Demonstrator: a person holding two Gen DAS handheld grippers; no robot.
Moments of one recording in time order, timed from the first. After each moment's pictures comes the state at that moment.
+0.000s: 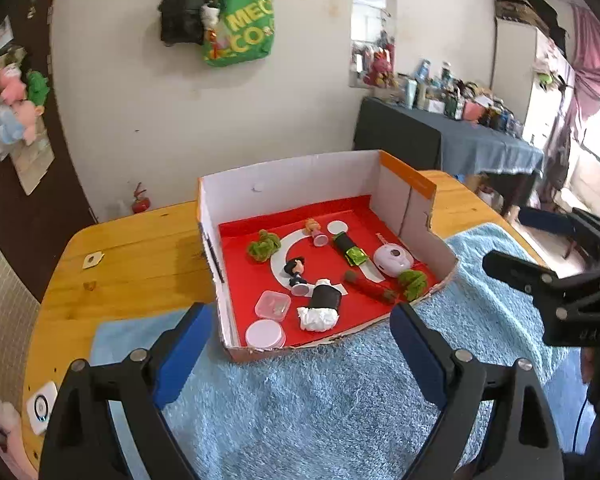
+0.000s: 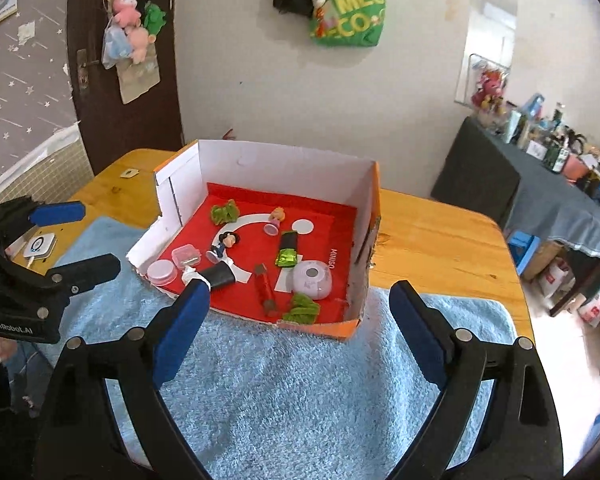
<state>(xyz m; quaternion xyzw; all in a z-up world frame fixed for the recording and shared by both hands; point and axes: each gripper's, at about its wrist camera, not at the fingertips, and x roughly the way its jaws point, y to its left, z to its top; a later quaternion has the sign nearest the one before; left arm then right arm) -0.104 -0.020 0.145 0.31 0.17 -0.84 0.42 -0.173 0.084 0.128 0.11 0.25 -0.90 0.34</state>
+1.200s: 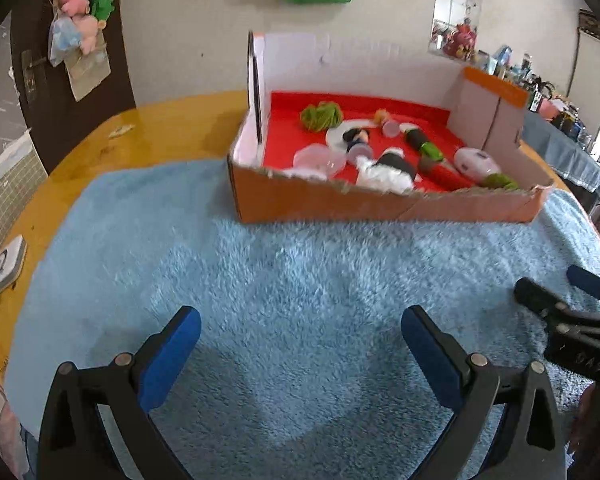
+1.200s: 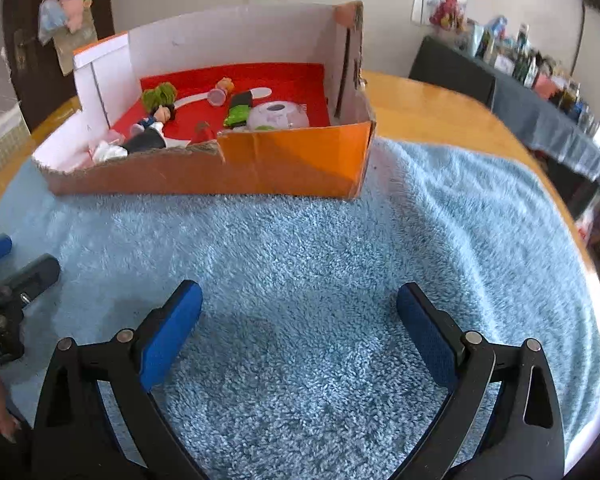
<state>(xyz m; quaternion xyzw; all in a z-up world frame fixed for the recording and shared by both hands) -0.099 -0.009 0.011 0.33 0.26 -0.74 0.52 -0.240 0.089 0.007 0.21 0.24 -0.91 0.26</state>
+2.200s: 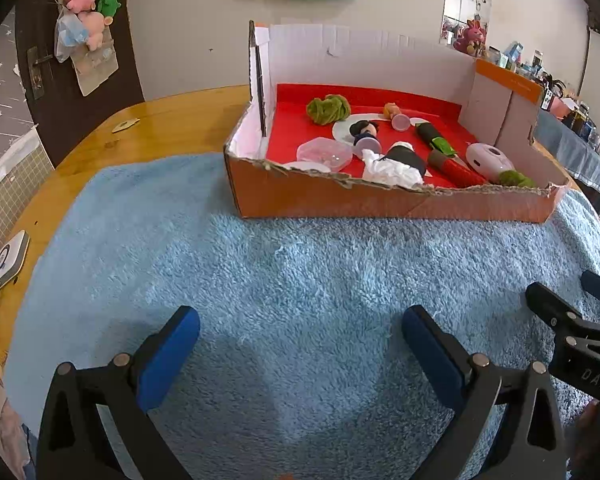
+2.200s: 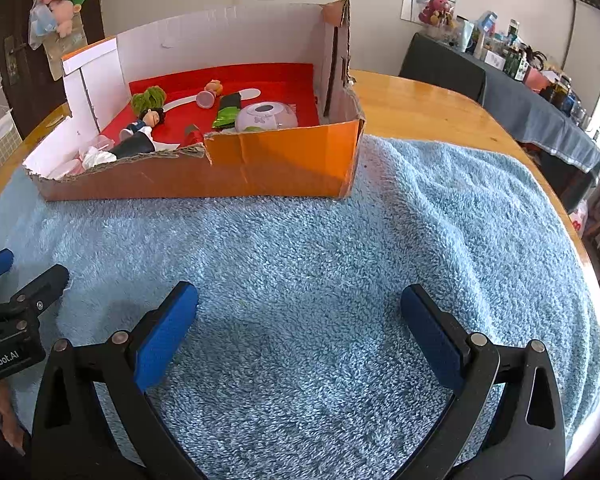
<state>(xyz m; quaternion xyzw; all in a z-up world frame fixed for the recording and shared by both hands) -0.103 -0.014 0.008 0.33 0.26 -0.73 0.53 -0.238 0.087 0.007 0.20 0.26 -0.91 0.25</state>
